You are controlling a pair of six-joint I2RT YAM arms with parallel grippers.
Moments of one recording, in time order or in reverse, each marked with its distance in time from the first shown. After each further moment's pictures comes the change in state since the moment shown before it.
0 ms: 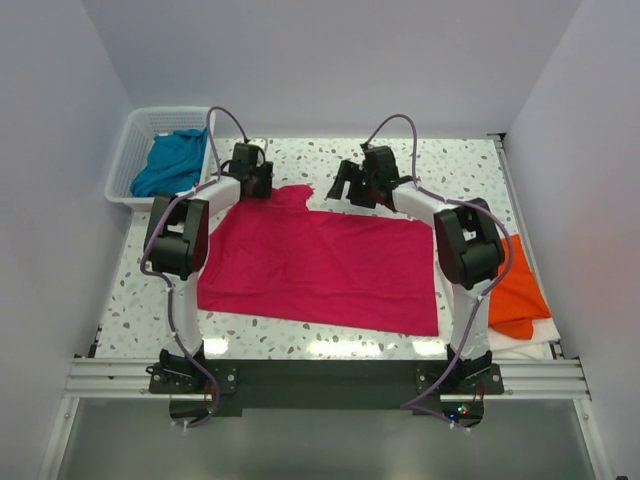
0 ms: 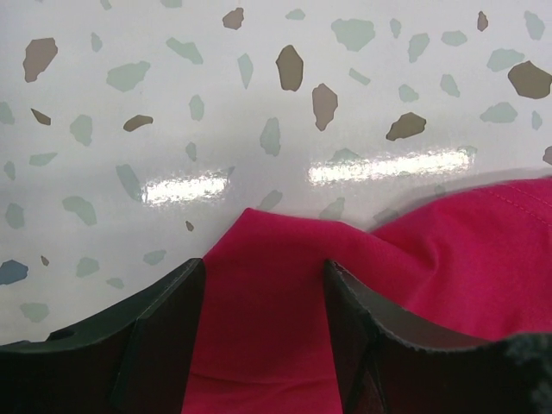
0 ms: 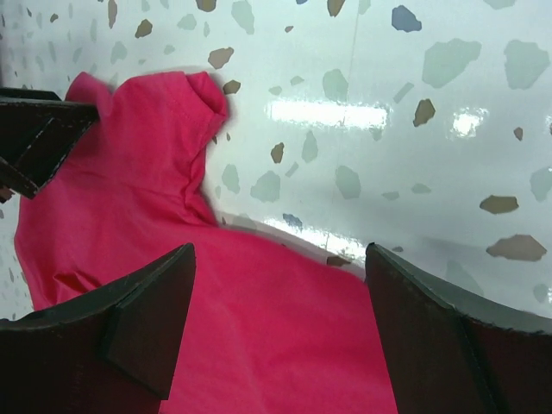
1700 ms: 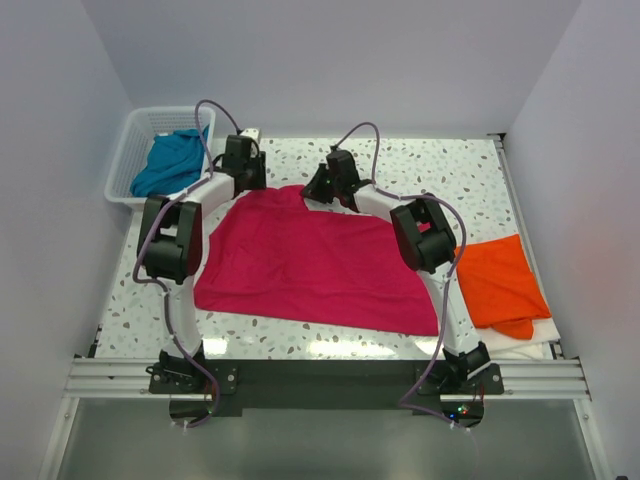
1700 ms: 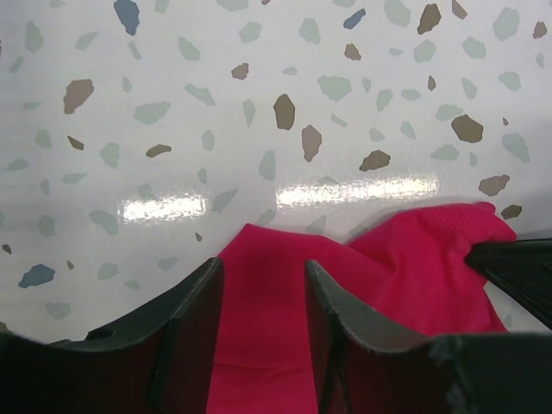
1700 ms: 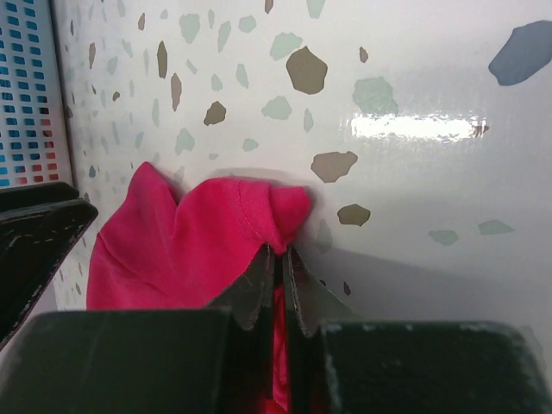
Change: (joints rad) left arm 0.017 -0.051 0.012 0.000 0.047 -0.053; right arm 0.121 0.396 0.369 0.148 0.026 0.273
